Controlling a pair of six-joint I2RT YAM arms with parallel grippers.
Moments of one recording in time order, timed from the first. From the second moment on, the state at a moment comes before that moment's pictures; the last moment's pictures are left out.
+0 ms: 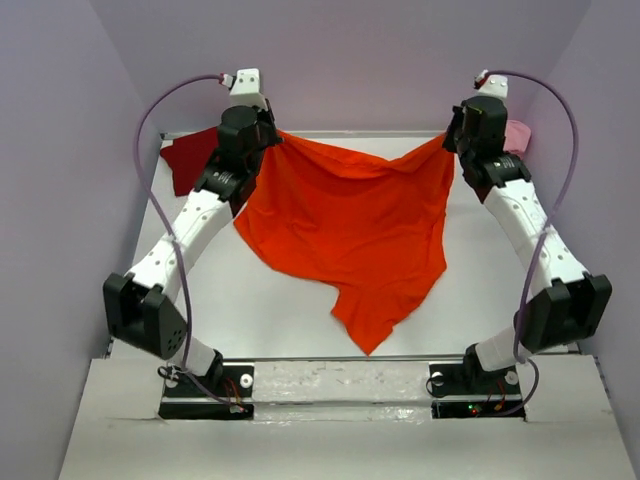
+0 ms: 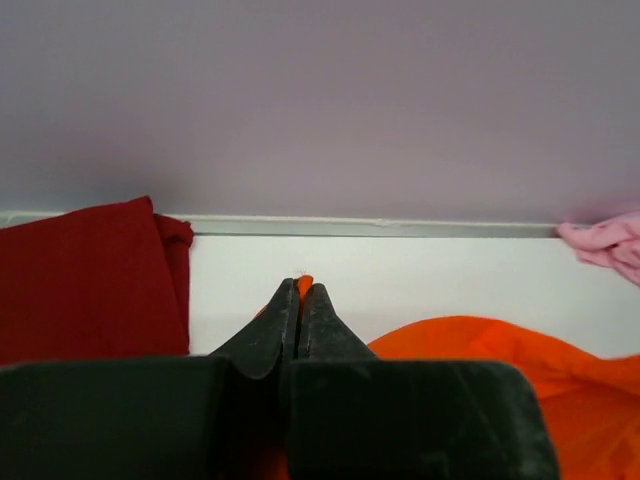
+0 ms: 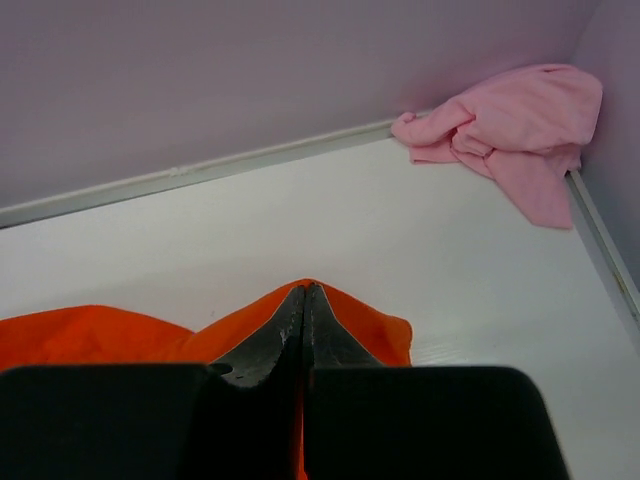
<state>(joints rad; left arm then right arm) -0.39 1.55 1.47 0.01 -0.30 -0.20 0.21 1.55 1.55 -0.31 0.37 0.23</state>
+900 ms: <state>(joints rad) -0.51 0.96 1.64 -0.33 -0.39 -0.31 0.21 1.10 2.03 -0.65 0.37 0.19</state>
